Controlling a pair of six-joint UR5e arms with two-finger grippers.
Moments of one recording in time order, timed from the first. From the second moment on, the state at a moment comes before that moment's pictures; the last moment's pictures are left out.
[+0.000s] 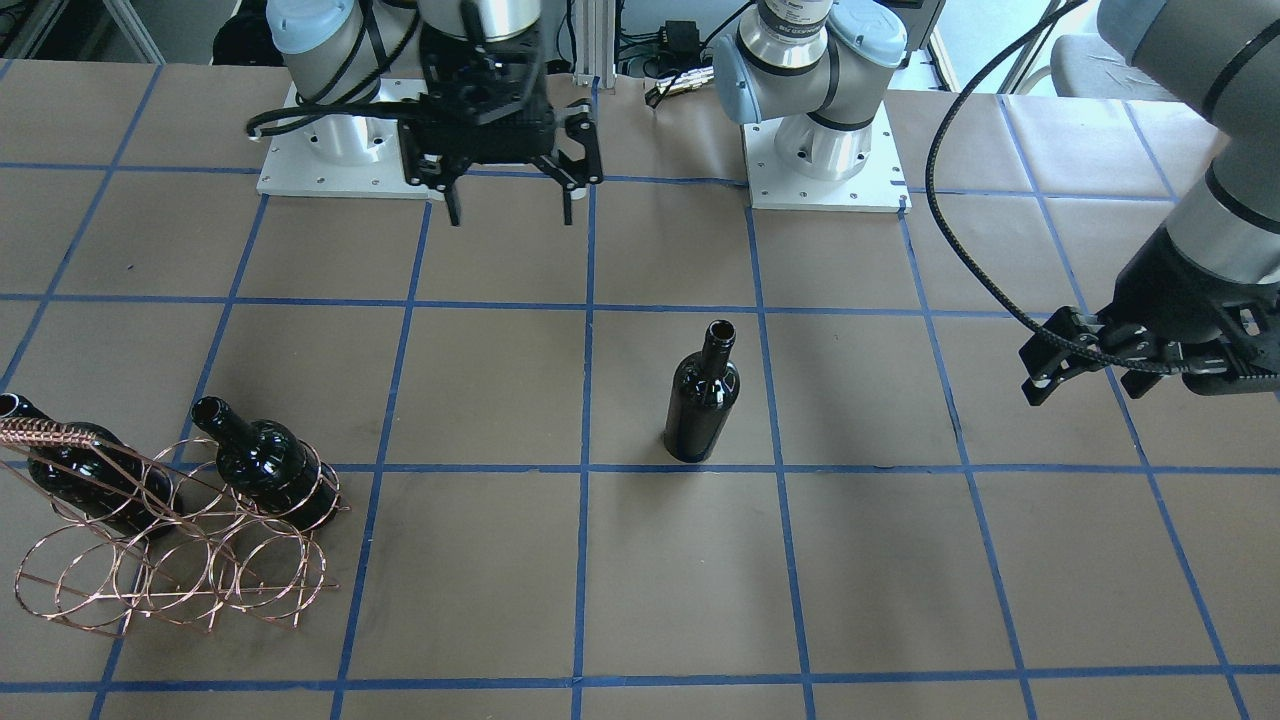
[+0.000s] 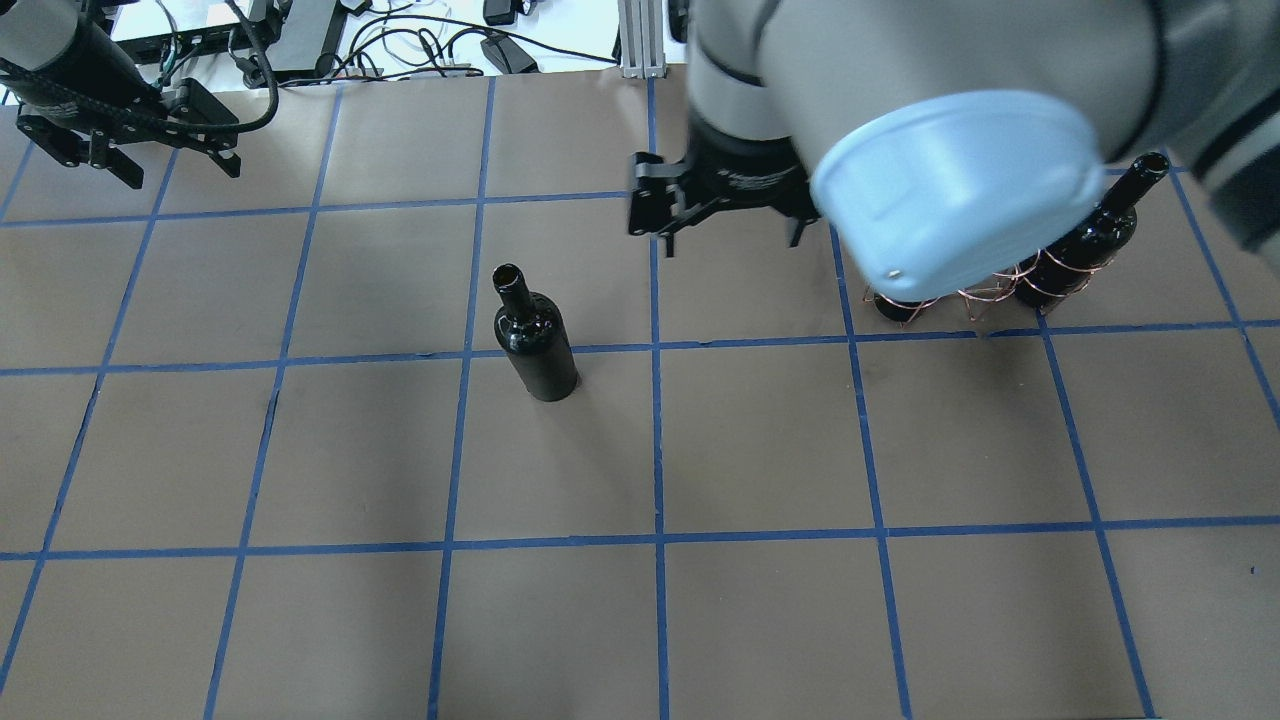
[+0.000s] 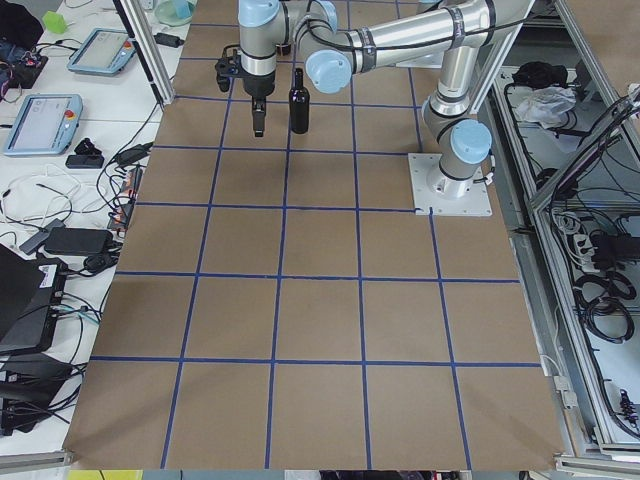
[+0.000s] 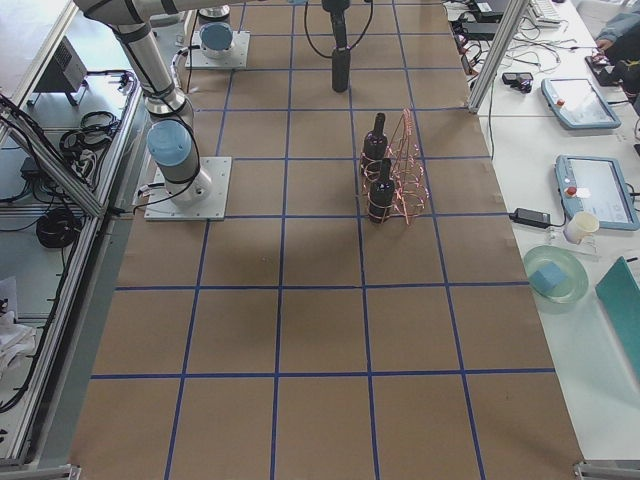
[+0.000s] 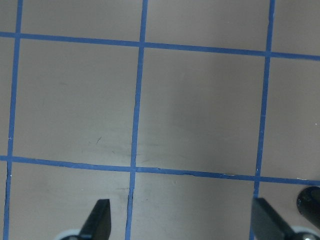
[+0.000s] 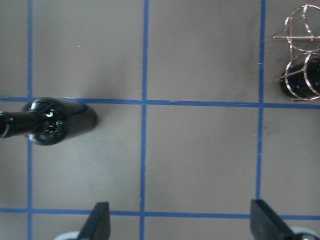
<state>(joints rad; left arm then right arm) -1.27 -1.72 -1.50 -1.36 1.56 0.22 2.00 -1.47 1.45 -1.66 -1.60 0.39</state>
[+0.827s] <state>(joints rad) -1.26 -1.73 -1.51 -1.36 1.55 0.22 2.16 -1.21 1.29 -1.73 -1.53 0.69</state>
